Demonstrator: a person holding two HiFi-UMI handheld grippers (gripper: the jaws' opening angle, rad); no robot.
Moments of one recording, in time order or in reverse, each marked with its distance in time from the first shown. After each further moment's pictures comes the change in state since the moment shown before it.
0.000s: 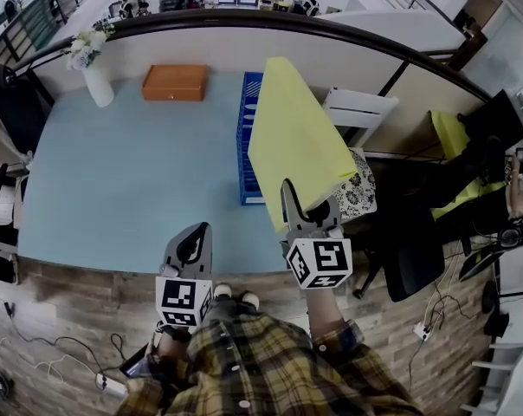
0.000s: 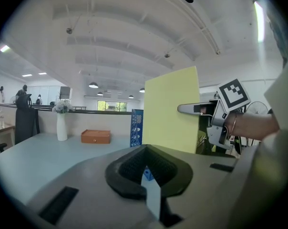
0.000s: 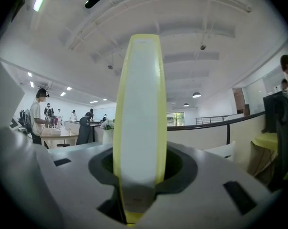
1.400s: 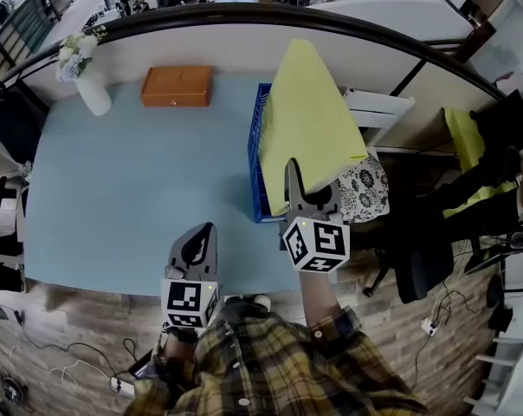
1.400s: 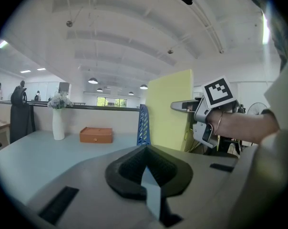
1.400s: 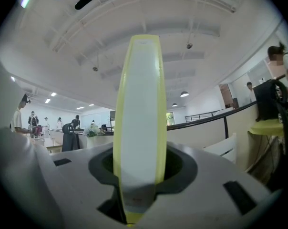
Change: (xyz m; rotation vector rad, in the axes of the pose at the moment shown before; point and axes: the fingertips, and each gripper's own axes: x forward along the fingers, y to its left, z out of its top) left arm 0.063 0.057 0.005 -0.019 0.038 -0.019; right arm 0.113 -0.019 -0.010 0.108 -0.035 -0.136
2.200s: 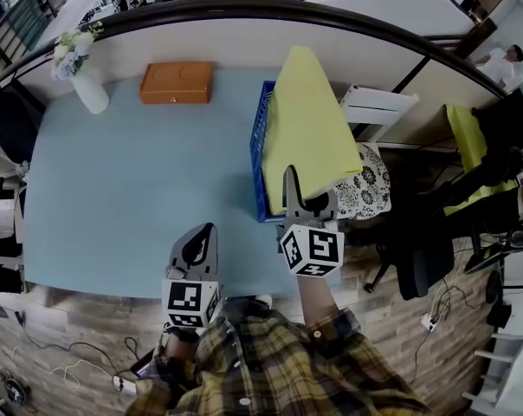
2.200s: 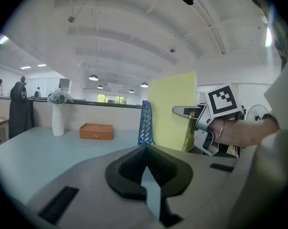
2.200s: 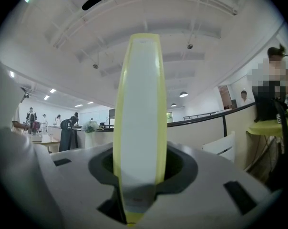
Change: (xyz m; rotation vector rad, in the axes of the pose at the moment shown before) left arm 0.006 0.013 -0.015 -0.029 0.048 -0.009; right arm 0.002 0.006 -0.028 -0.025 0.003 -0.020
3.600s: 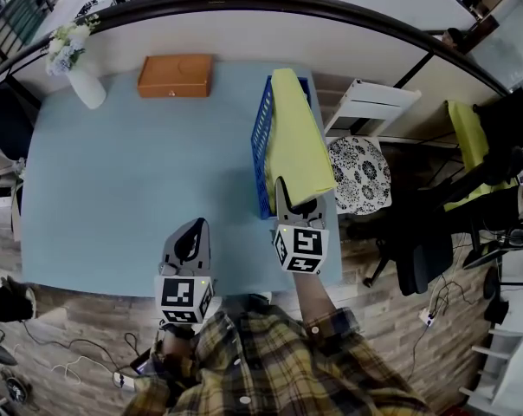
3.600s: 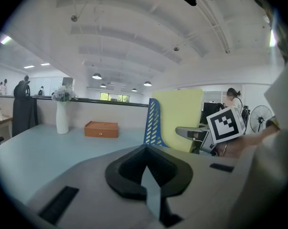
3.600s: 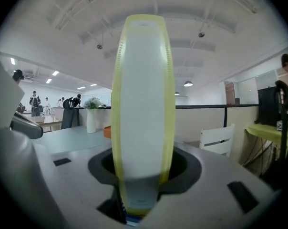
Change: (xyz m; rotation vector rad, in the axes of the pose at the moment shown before) left arm 0.005 0.027 -0.001 -0.016 -0.008 0.036; right arm 0.007 0.007 -0.084 -0.099 0.199 0.014
